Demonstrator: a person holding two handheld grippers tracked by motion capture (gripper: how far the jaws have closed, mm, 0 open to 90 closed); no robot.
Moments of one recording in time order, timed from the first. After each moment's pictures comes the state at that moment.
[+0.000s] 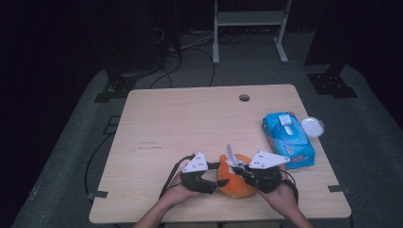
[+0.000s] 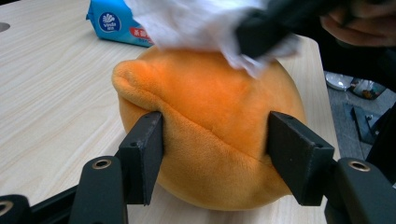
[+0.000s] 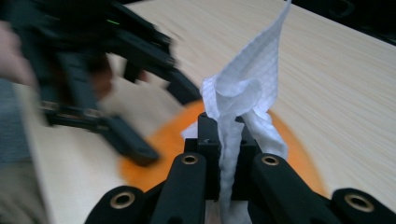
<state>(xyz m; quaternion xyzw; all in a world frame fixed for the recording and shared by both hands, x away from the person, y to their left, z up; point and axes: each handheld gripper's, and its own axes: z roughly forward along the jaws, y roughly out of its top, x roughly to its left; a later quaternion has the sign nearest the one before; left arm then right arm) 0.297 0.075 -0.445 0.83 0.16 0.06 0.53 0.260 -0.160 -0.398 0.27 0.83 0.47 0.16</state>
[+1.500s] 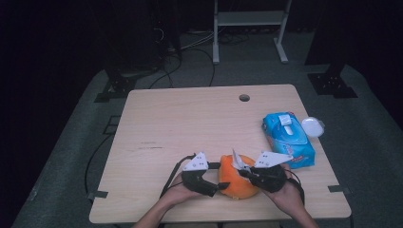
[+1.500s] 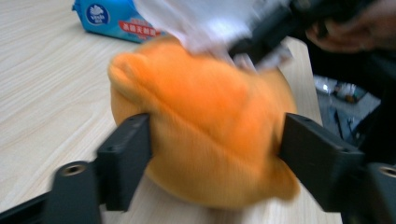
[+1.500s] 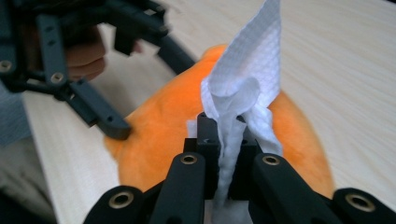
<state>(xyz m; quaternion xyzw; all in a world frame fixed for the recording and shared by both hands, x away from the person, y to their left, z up) 0.301 0.073 -0.452 0.83 0.17 0.03 0.54 0.269 -0.180 -0.412 0.28 0.84 0.43 0.14</state>
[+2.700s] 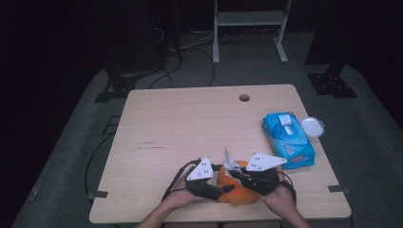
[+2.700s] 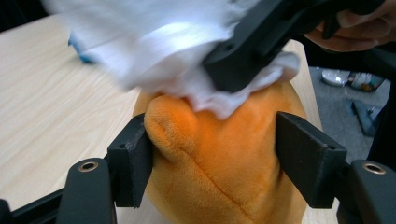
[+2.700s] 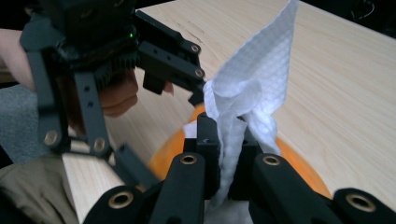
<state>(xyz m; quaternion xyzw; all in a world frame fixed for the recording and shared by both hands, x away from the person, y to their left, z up) 0.281 0.061 -0.443 0.83 0.10 0.09 0.54 0.257 -0.154 -0.395 0.25 0.83 0.46 0.16</state>
